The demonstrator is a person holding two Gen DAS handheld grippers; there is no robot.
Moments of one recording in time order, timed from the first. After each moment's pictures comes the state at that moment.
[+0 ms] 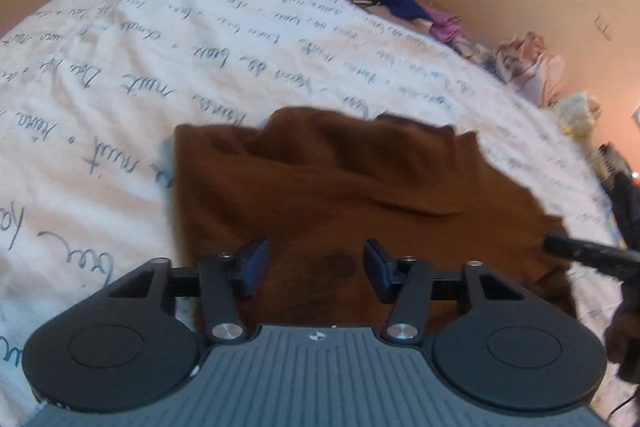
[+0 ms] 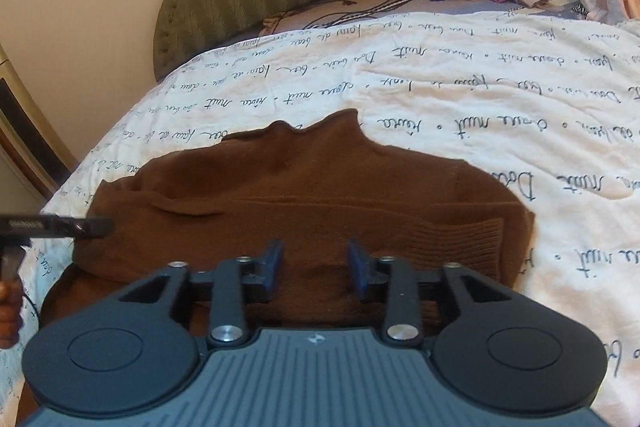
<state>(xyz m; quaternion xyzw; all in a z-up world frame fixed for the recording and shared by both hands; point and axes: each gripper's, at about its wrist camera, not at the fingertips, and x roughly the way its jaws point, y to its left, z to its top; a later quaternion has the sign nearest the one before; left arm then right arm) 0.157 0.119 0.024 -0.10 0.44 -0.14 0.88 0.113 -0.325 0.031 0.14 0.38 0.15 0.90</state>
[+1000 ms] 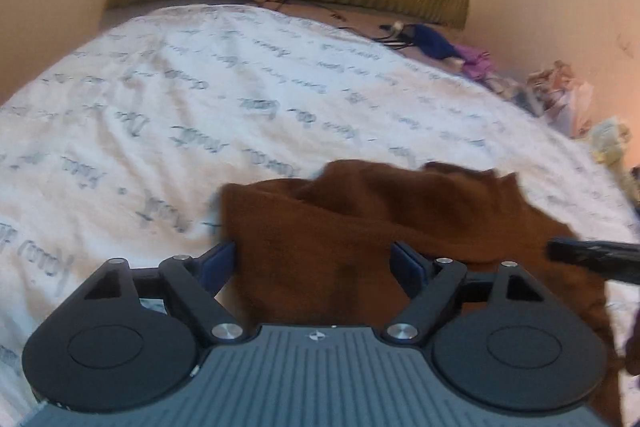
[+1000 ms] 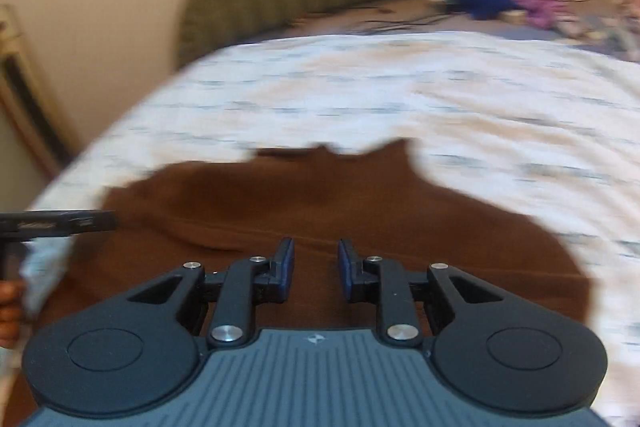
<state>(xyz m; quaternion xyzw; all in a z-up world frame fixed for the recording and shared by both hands) 0.160 0.126 0.045 -0.10 0.38 -0.10 0.91 0.140 -0.281 0.035 0.10 0.36 0.21 0.90</state>
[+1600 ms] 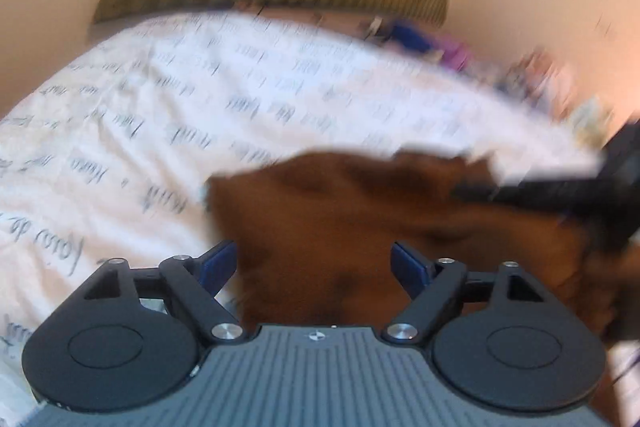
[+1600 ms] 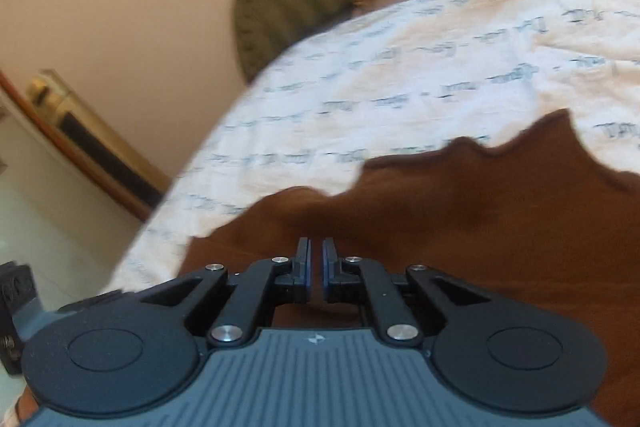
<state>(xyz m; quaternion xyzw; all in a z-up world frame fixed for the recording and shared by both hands) 0.131 0.134 0.064 -0.10 0.36 -0.13 0.92 0.194 -0.259 0.015 0.23 0.38 0.31 0.84</state>
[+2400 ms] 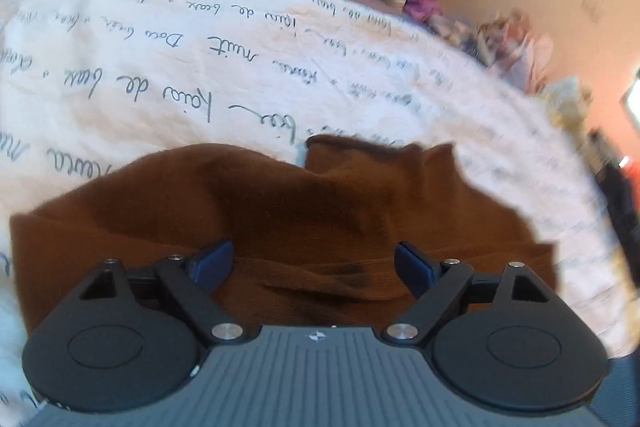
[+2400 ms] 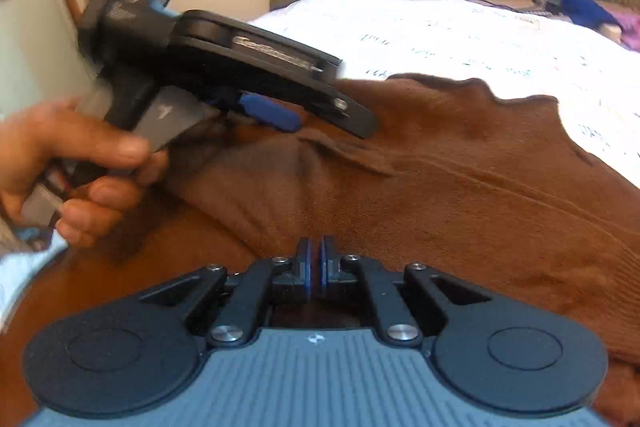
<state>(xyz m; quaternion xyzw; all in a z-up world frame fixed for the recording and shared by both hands) 0.232 0.051 0.032 -0.14 0.46 -0.20 0.85 0.104 -0.230 0.010 0.03 0.37 0.29 0.88</state>
